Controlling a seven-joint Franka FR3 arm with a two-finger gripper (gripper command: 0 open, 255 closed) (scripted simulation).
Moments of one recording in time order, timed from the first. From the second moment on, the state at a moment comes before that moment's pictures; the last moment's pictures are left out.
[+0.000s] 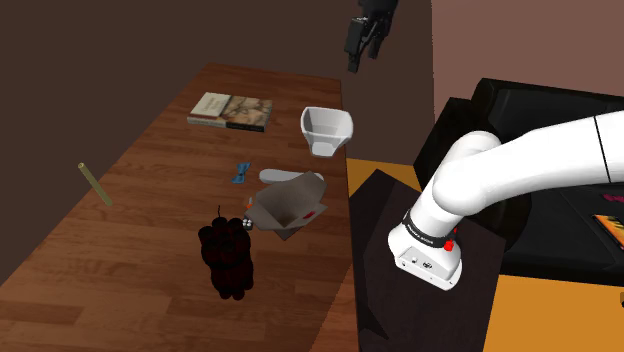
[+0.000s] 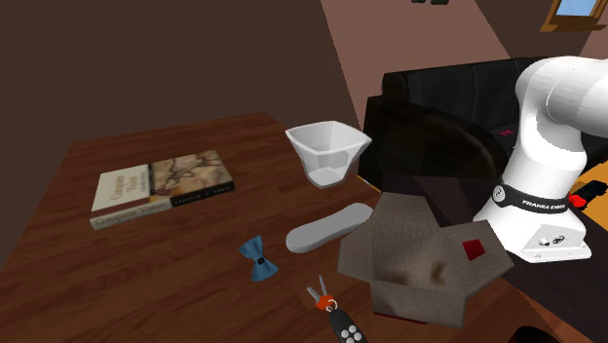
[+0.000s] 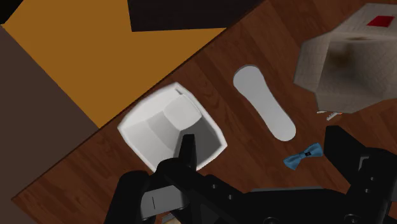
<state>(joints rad) 0.01 -0.78 0.07 -2.26 -0.03 1.51 0.02</state>
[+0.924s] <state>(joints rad) 0.02 -0.42 0.13 -2.26 0.00 1.79 0.08</state>
